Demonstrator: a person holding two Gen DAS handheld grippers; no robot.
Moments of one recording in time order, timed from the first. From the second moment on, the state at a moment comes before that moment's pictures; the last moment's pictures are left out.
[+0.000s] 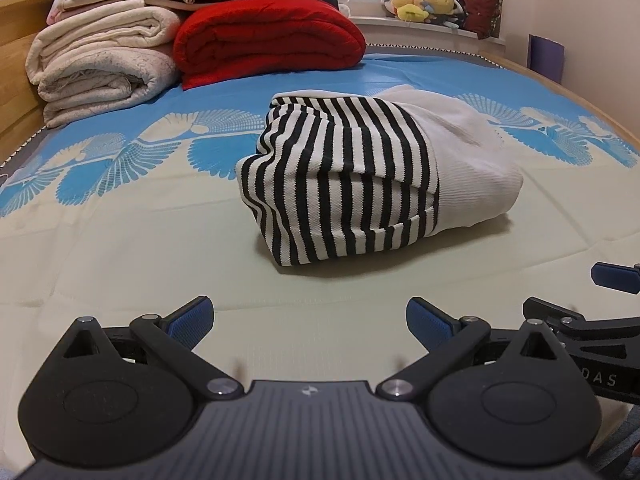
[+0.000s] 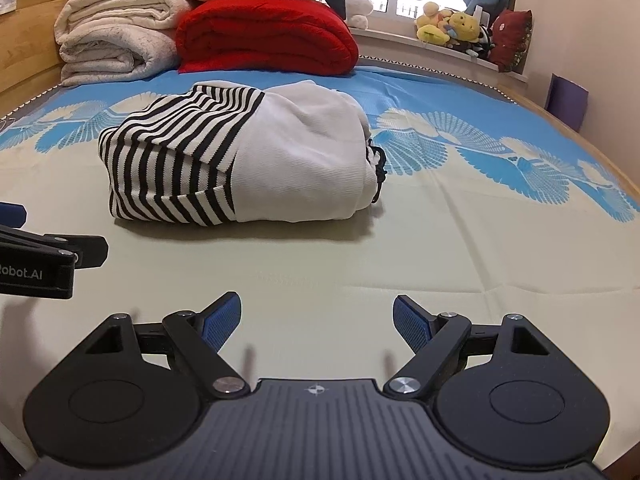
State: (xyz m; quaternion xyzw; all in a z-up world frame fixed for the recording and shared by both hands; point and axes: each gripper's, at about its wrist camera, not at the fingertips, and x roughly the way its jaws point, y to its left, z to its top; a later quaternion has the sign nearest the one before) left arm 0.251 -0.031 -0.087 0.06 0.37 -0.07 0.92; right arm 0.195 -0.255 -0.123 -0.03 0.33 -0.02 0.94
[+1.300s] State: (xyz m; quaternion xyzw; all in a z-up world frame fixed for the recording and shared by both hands) left arm 0.251 -0.030 -0.089 0.07 0.37 -0.06 0.92; right arm 0.194 -0.253 -0.125 -0.04 0.34 -0.02 0.94
